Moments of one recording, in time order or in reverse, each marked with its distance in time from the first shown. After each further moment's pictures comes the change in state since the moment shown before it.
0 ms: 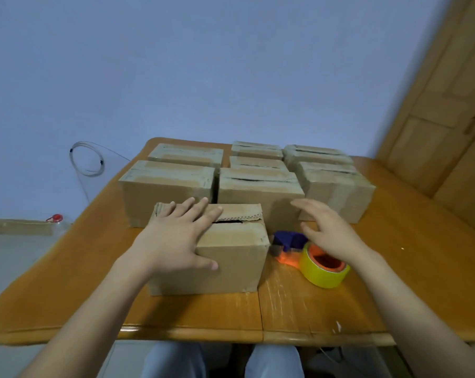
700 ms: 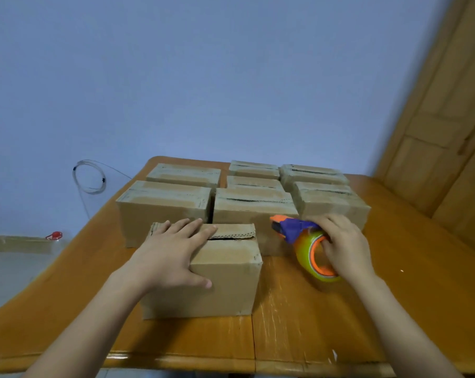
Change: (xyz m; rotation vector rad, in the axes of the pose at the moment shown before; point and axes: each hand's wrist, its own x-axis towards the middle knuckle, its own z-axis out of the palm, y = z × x) left_hand 0.008 0.004 -0.010 -0.057 -0.018 -0.039; right_hand -0.004 0.025 -0.007 -0.222 0.530 -0.107
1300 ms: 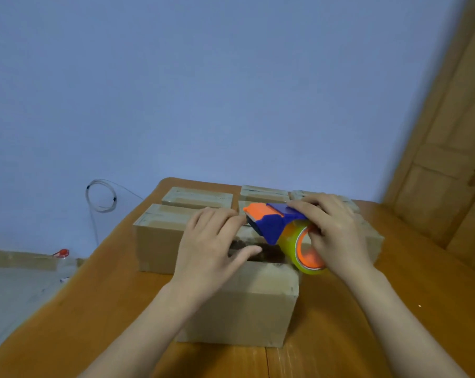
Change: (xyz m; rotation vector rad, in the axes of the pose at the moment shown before) left_hand 0.023 0.026 -0.028 -0.156 1.098 0.099; right_hand 0.072 -0.076 -0.042 0.133 0.211 -0.277
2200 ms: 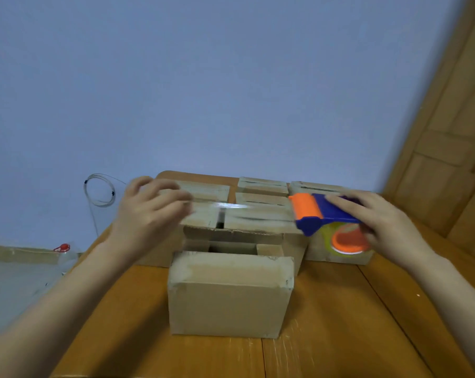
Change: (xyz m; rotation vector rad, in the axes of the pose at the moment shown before) left_hand 0.011 -0.096 -0.021 0.243 0.203 0.436; right_hand -0.034 0.098 -0.033 -0.040 -0.285 -0.029
